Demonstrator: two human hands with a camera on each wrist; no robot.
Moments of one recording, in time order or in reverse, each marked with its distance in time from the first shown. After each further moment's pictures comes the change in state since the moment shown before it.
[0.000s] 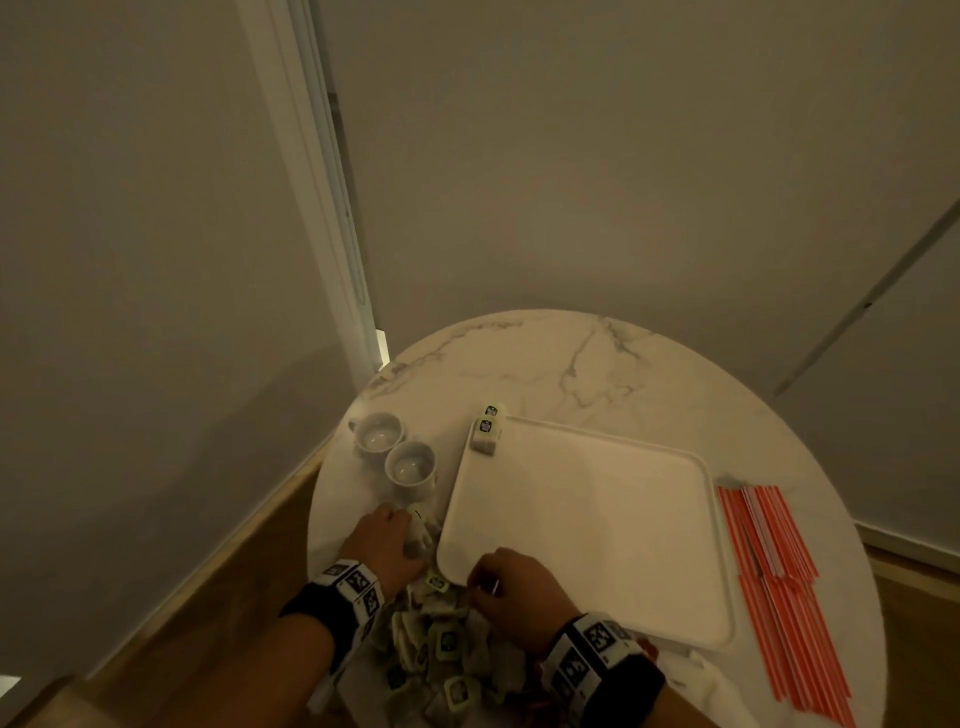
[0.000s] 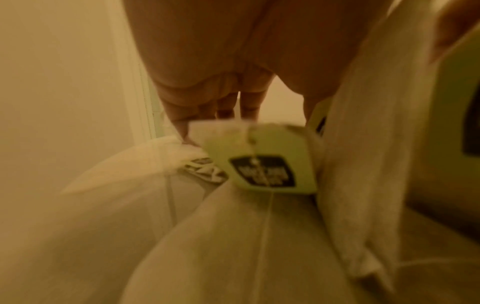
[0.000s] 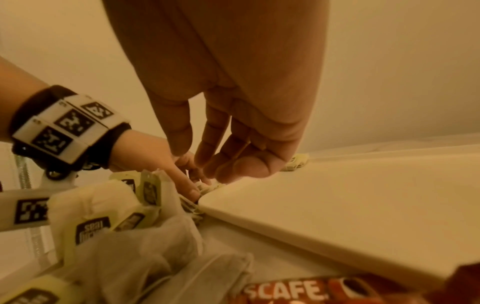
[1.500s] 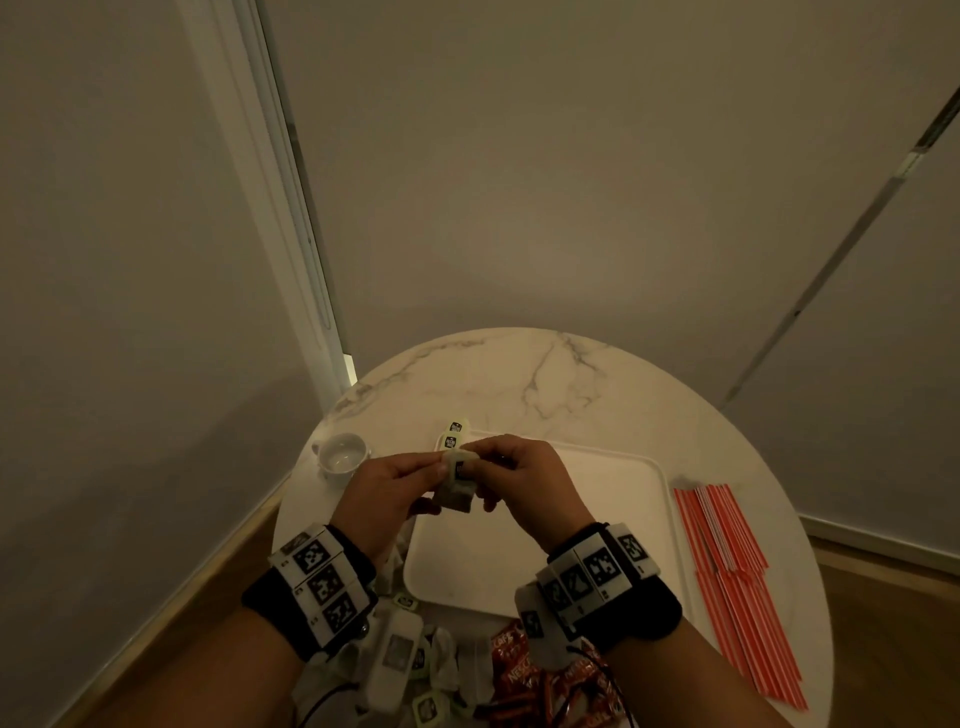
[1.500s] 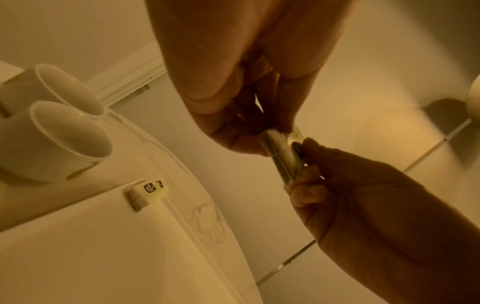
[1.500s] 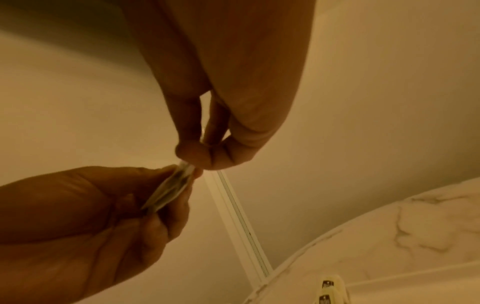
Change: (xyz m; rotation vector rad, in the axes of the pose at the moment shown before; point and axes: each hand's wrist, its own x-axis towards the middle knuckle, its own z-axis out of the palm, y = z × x) left_hand -0.049 0.102 -0.101 -1.291 0.092 0.202; right_hand -0.006 -0.046 -0.122 0.694 0.375 -0.128
